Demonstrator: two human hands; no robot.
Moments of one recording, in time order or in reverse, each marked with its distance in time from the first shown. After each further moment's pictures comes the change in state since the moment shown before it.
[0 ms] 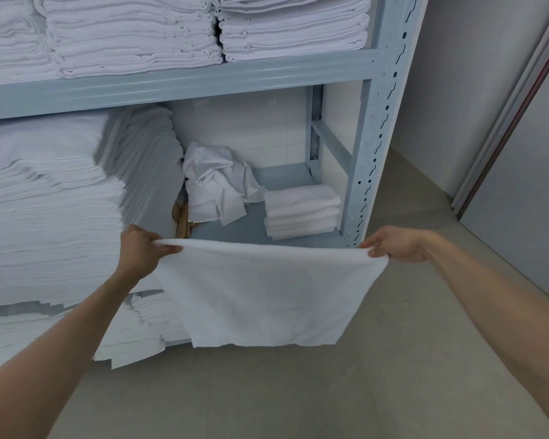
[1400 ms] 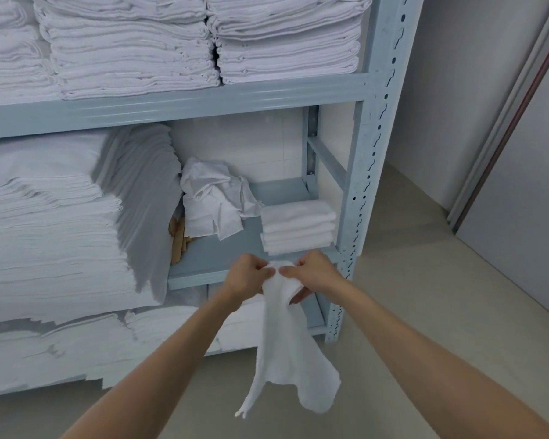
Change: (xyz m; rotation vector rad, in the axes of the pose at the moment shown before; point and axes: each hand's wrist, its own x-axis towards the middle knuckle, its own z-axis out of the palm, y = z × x) left_hand -0.064 0.147 0.098 -0.394 -0.469 -0.047; right_hand -0.019 -0.096 0.132 0.306 0.215 -0.186
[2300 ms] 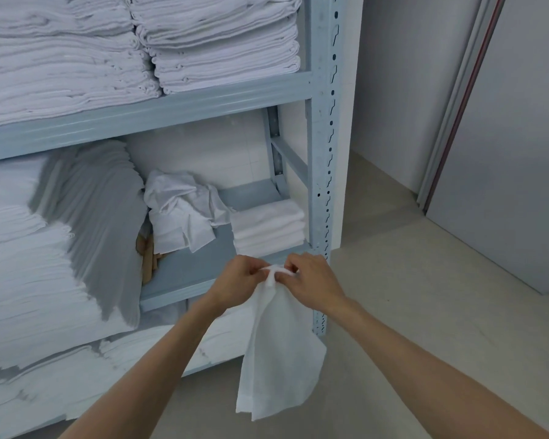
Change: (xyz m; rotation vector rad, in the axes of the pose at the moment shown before) left_hand -0.001 0.040 0.027 0.181 -0.187 0.306; right_hand -0.001 0.057 -0.040 -0.520 0.316 -0.364
